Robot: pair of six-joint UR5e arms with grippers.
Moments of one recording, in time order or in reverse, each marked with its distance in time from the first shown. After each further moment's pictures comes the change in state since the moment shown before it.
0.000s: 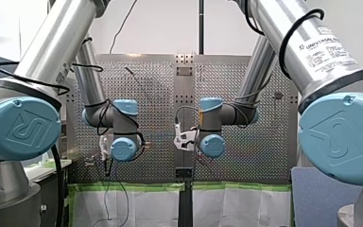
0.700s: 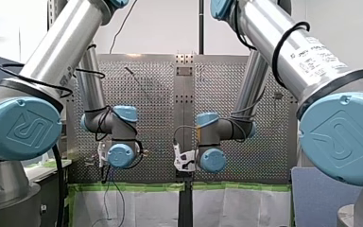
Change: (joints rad) left arm 0.006 -0.064 -0.006 0.001 0.021 0.002; right arm 0.015 0.130 -0.023 0.101 0.011 -0.007
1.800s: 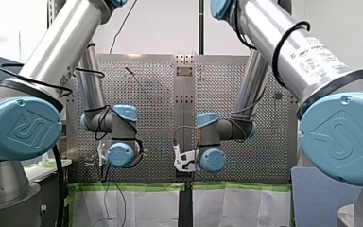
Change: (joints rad) left arm 0.001 0.016 0.001 -0.016 0.010 0.012; right arm 0.002 -0.009 0.009 0.012 0.011 0.011
